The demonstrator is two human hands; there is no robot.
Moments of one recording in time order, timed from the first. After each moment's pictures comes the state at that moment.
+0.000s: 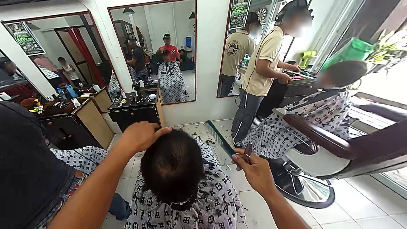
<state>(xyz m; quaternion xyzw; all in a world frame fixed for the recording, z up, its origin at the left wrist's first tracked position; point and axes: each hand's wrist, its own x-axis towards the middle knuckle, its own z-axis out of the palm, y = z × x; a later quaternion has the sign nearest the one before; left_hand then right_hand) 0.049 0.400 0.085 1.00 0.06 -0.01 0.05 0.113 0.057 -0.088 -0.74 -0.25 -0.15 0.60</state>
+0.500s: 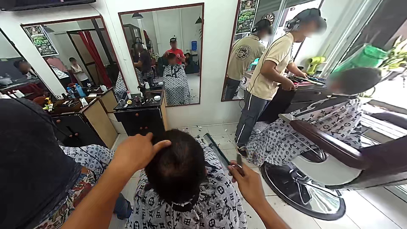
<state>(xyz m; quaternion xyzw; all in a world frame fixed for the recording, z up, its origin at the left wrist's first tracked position) -0.002 0.365 0.095 0.98 0.20 -0.06 0.01 0.108 0.072 -0.126 -0.81 -0.20 -0.11 0.54</state>
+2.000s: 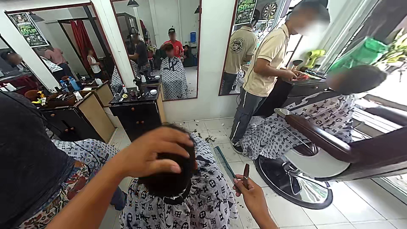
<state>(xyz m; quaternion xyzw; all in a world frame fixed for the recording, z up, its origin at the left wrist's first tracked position) 0.005 0.356 0.073 0.86 -0.41 0.16 0.26 0.092 0.020 -0.199 -0.74 -0.05 -0.01 0.67</state>
